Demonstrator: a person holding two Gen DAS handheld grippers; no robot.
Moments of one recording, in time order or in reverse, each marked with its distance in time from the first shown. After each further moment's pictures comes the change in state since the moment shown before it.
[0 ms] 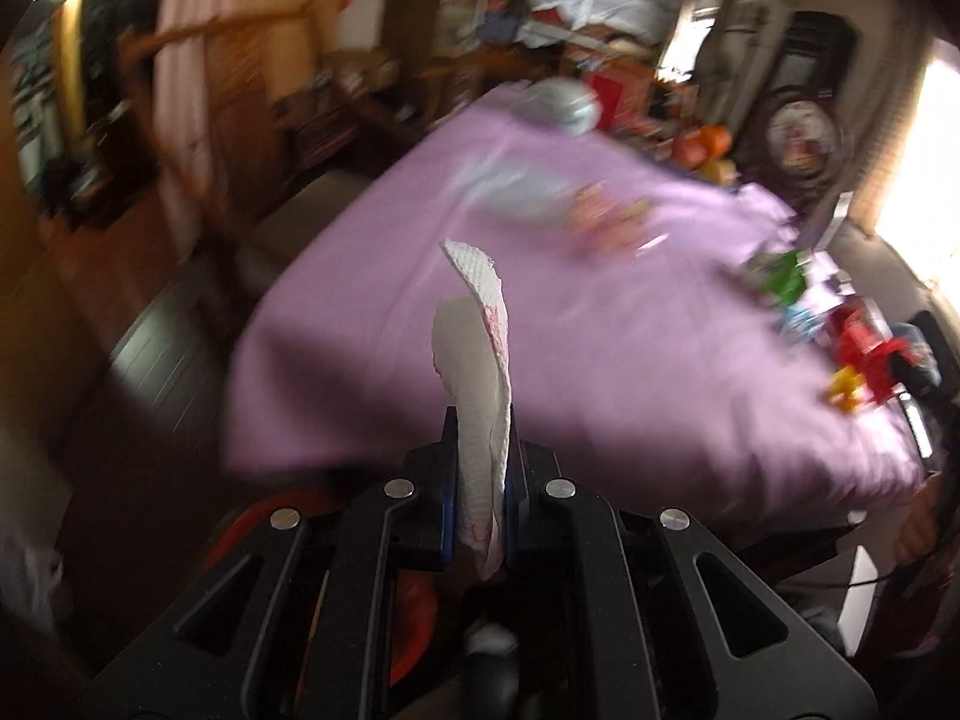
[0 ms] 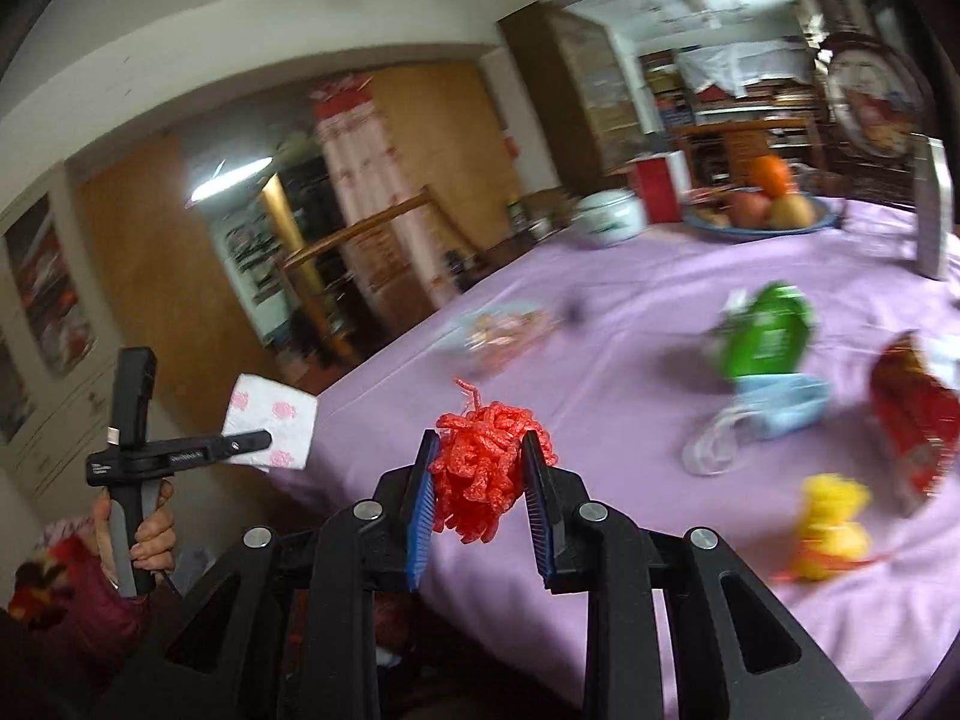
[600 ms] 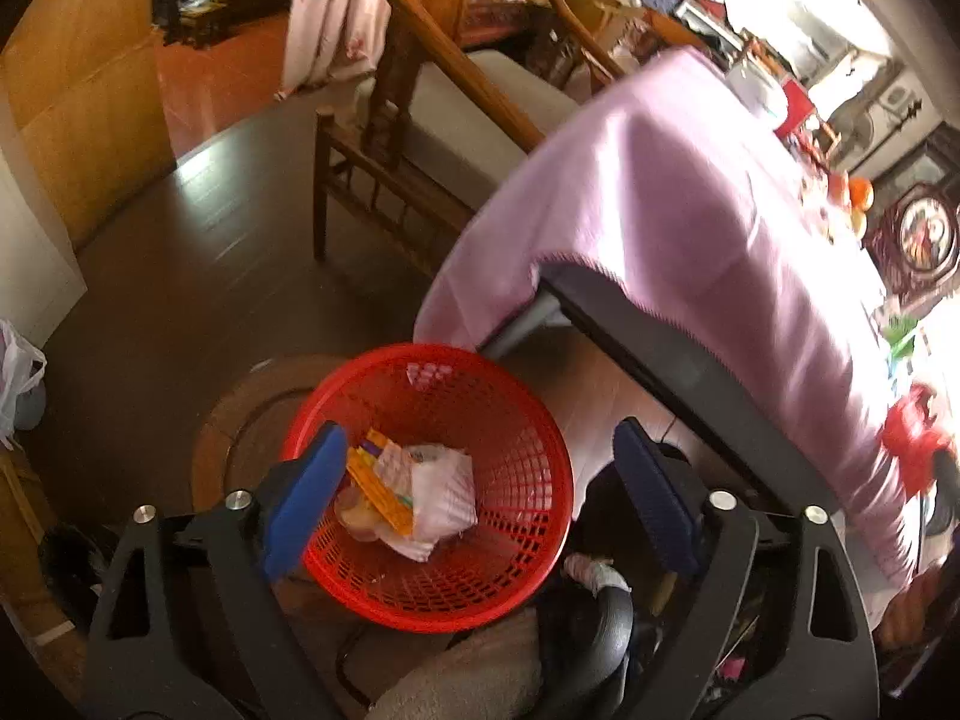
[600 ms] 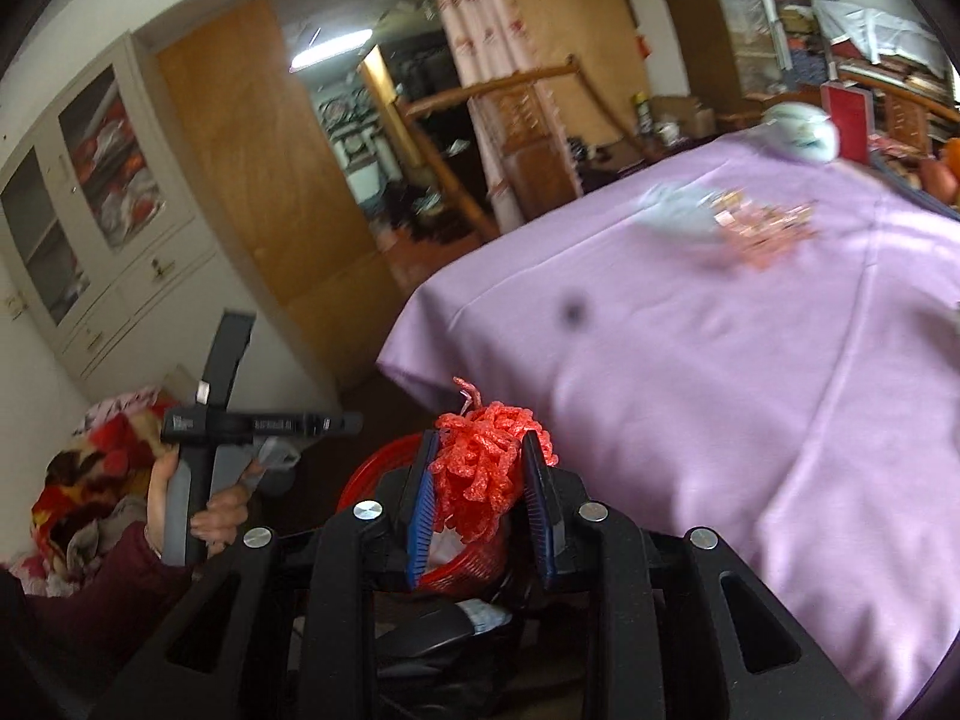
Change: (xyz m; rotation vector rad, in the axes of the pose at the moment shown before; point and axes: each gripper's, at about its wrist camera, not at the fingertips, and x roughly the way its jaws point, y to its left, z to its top) left arm 0.020 0.144 -0.071 -0.369 0.144 0.065; right arm 0.113 0.131 -0.037 -0.152 0.300 0.195
